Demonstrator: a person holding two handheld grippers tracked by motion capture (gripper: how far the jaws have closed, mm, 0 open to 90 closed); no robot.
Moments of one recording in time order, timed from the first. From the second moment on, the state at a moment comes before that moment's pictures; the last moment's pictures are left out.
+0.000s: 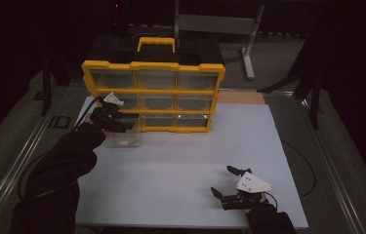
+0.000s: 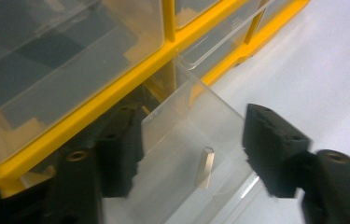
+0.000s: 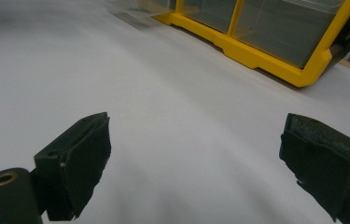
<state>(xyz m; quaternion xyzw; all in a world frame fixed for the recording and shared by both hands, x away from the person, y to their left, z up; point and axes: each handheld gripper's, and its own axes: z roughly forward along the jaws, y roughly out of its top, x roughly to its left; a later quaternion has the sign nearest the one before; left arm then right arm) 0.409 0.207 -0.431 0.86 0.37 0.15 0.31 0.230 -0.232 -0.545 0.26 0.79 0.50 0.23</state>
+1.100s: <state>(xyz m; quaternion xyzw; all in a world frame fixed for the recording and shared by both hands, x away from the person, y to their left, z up) 0.373 0.223 -0.423 0.86 0.34 0.13 0.35 0.233 -0.230 -0.545 0.26 0.79 0.50 0.23</state>
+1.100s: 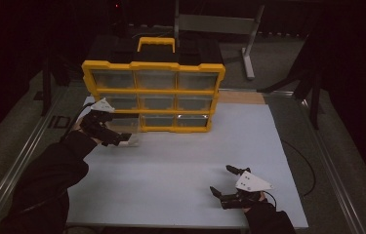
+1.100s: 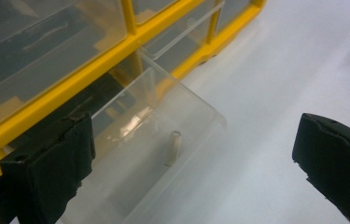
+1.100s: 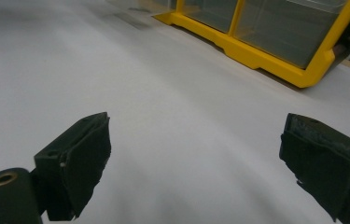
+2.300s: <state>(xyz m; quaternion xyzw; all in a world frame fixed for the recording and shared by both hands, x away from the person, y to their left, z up) 0.299 0.256 -0.438 0.84 0.32 0.16 0.39 0.237 -0.224 -0.544 0.26 0.79 0.51 0.22</state>
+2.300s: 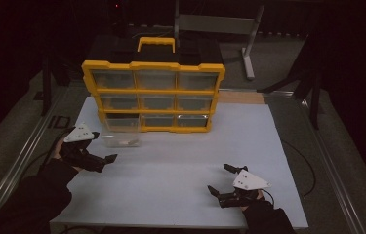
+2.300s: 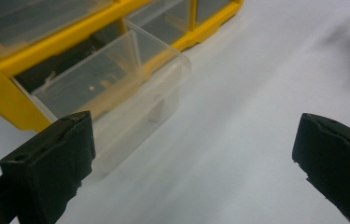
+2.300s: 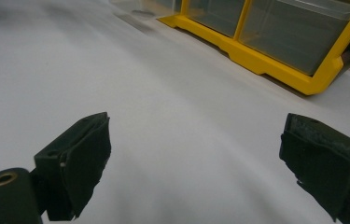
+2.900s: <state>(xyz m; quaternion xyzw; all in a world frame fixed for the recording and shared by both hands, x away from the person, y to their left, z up) 0.272 0.256 -0.474 0.84 0.32 0.16 0.40 0.237 -0.224 -0.545 0.25 0.79 0.50 0.22</state>
